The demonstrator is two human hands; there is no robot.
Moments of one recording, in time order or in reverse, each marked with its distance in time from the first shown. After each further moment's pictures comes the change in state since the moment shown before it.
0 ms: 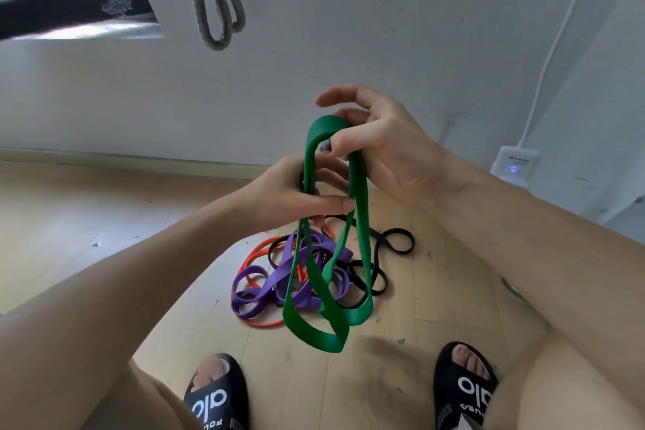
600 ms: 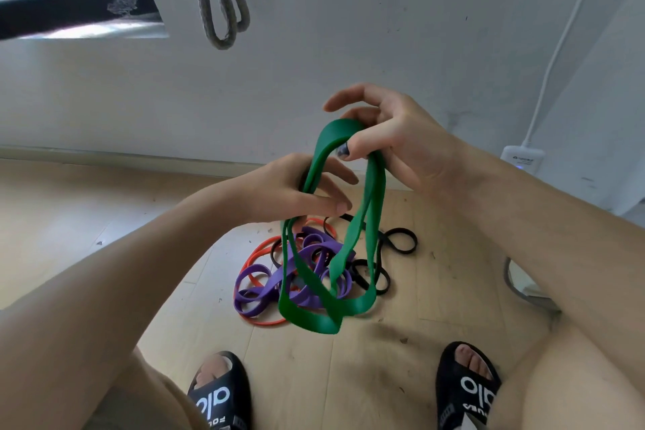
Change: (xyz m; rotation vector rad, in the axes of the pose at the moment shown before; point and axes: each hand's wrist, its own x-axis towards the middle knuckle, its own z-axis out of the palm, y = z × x) left_hand -0.004 0.011 -0.014 0.164 -0.130 -0.125; right_hand 0.000 -0.006 -0.012 -0.160 -0.046 0.025
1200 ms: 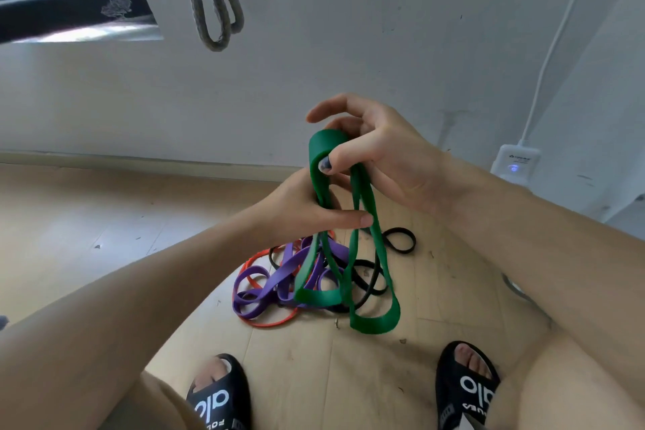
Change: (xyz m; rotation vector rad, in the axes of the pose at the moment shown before) left_hand 0.019 -0.017 0.037 -0.079 0.225 0.115; right_hand -0.005 0.006 0.011 0.094 -0.026 0.020
